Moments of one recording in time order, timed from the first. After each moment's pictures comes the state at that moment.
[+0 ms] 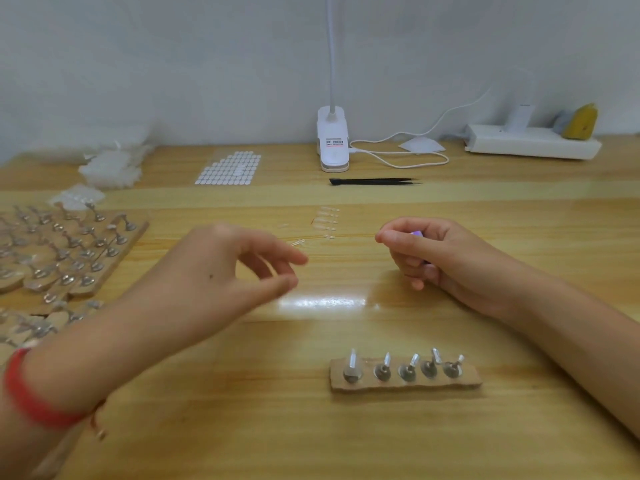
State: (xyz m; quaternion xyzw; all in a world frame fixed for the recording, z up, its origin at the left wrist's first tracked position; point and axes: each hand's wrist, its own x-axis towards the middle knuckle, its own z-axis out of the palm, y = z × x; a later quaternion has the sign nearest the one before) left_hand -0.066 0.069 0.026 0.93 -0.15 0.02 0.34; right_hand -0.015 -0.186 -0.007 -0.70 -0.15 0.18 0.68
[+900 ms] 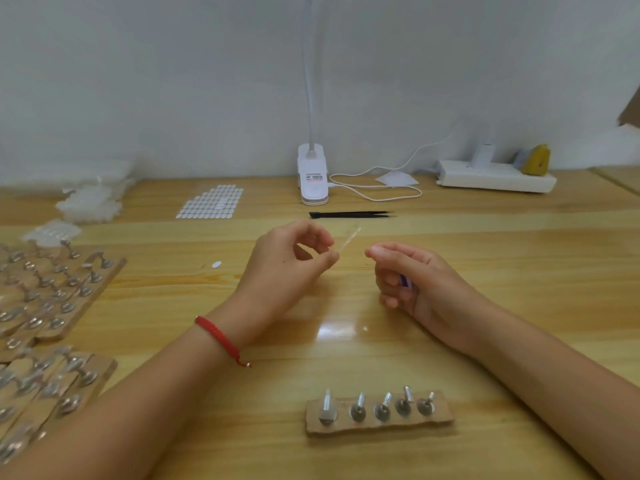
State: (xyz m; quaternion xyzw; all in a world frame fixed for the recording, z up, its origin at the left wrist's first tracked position) left_hand 0.007 -0.001 -0.005 0.85 -0.11 0.11 0.50; right_hand -0.010 -0.189 -0.011 -0.60 -0.08 0.14 0.78
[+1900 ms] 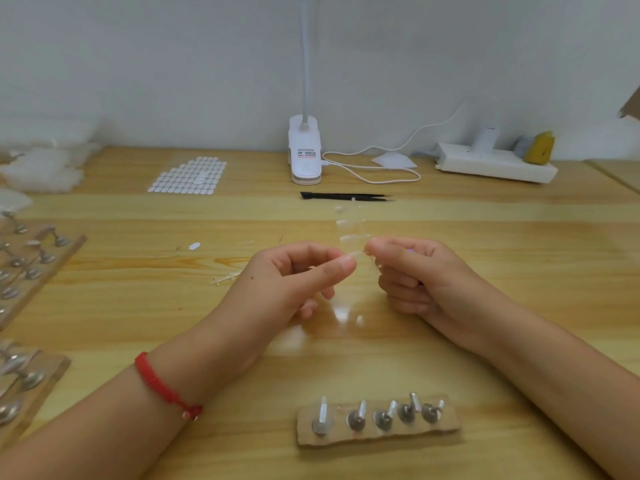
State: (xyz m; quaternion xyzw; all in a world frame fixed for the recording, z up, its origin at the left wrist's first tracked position) left_hand -0.021 0.001 -0.020 0.67 -0.10 -0.11 0.73; right_hand -0.013 -0.189 -0.006 -0.66 -0.10 0.17 0.73
